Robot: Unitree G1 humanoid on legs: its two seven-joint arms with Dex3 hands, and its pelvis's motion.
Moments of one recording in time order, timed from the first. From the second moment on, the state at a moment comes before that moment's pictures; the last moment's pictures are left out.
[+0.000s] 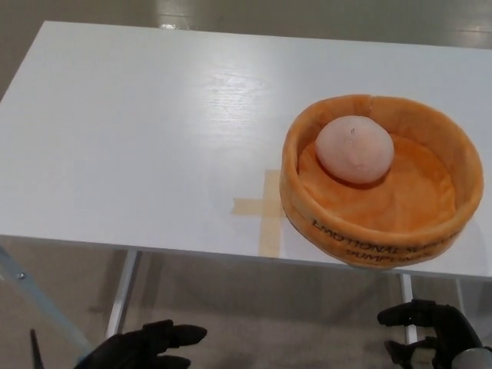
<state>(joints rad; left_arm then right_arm) -0.03 0.39 -0.19 0.60 -0.01 -0.32 -0.44 -0.43 -0.24 0.03 1.28 -0.19 -0.23 -0.04</state>
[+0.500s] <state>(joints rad) -0.23 0.31 -0.17 1.04 0.07 -0.28 -0.18 -0.43 -0.23 0.03 1.28 -0.19 -0.23 -0.04</state>
